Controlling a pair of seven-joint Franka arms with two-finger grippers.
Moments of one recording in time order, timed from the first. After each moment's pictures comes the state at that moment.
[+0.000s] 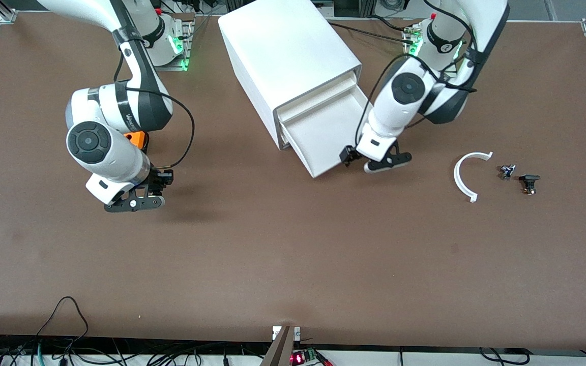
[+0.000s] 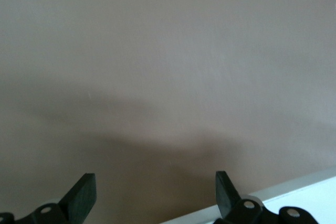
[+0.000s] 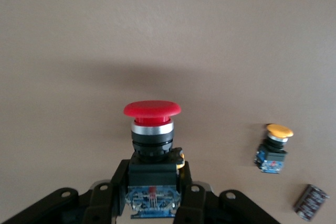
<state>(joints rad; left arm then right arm) -0.21 0.24 -0.40 -2.19 0.01 2.51 -0.95 0.49 0.37 -0.23 -1.81 0.00 2.06 0.16</state>
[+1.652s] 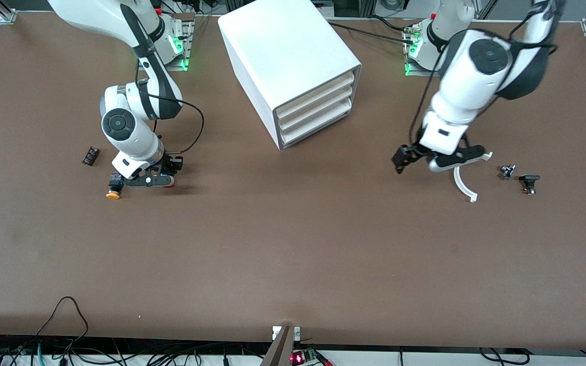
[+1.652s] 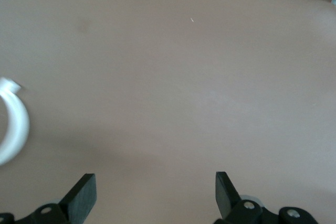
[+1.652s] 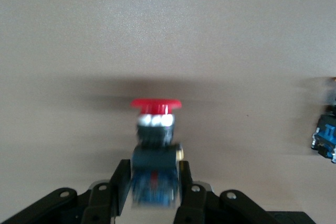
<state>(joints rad) -0.01 -0.01 -0.30 -2.11 0.01 2.29 -0.61 0.49 0.32 -0.23 -2.24 0.00 2.49 0.20</state>
